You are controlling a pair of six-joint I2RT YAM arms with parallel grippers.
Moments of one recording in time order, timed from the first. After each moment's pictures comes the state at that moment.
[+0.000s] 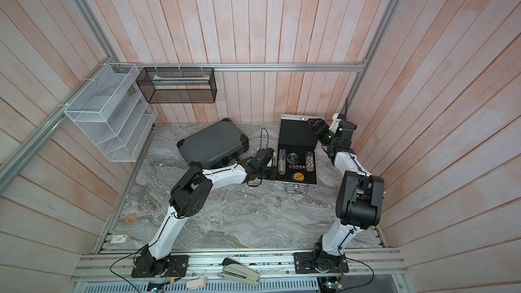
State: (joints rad) left arm -0.84 2.34 1.73 -0.17 0.19 -0.57; right arm -0.20 1.74 1.18 0.26 -0.59 0.79
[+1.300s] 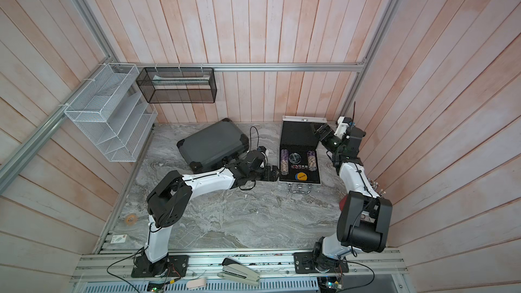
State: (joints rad) left arm -0.86 2.02 1.41 -0.06 0.07 -0.64; right arm -0.23 1.49 1.00 0.23 -0.65 0.76
